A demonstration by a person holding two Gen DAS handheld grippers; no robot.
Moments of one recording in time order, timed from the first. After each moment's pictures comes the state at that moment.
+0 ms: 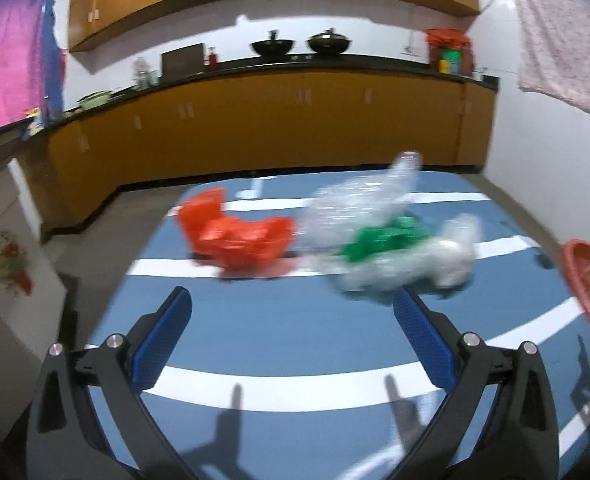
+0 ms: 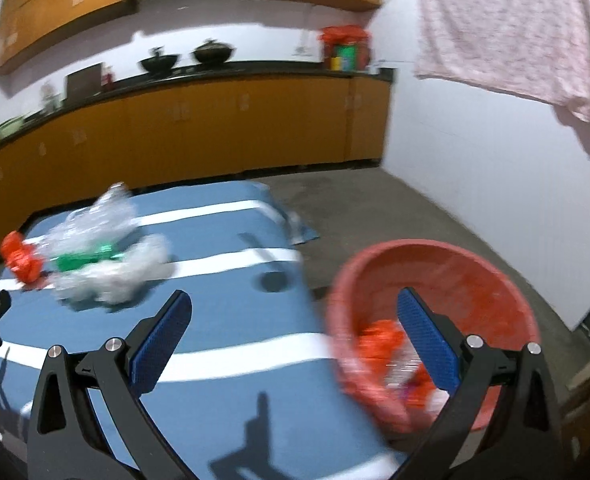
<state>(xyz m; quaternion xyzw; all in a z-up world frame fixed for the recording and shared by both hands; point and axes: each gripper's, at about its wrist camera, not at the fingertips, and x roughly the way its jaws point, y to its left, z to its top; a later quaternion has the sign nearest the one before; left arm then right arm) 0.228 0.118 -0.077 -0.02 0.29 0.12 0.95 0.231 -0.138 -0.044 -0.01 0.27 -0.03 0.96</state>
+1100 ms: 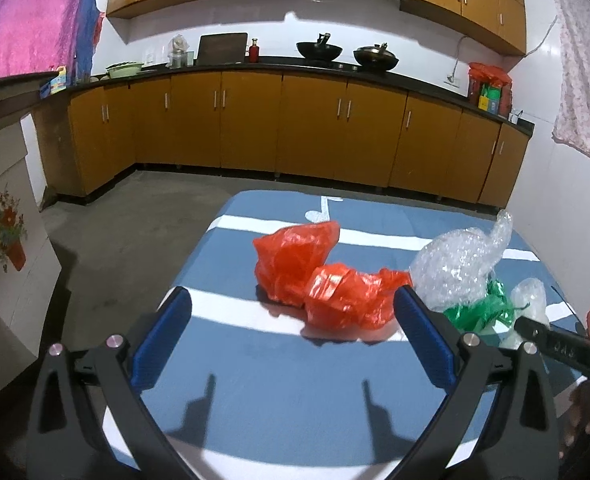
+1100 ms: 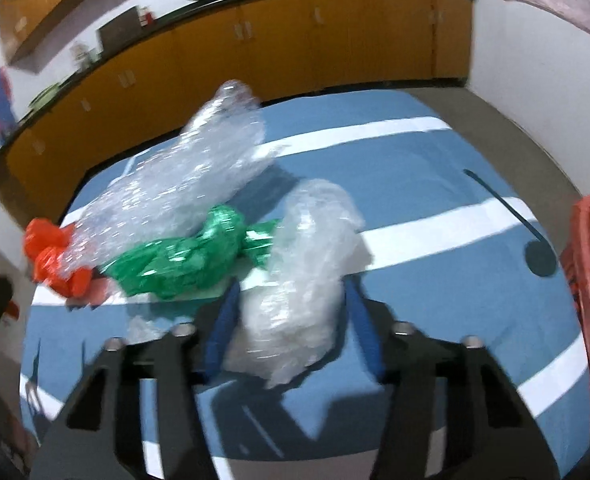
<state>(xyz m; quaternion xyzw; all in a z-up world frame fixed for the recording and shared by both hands) 0.271 0.219 -0.081 -0.09 0.27 0.14 0.95 0.332 -0.012 -0.105 0.04 0.41 0.09 0.91</state>
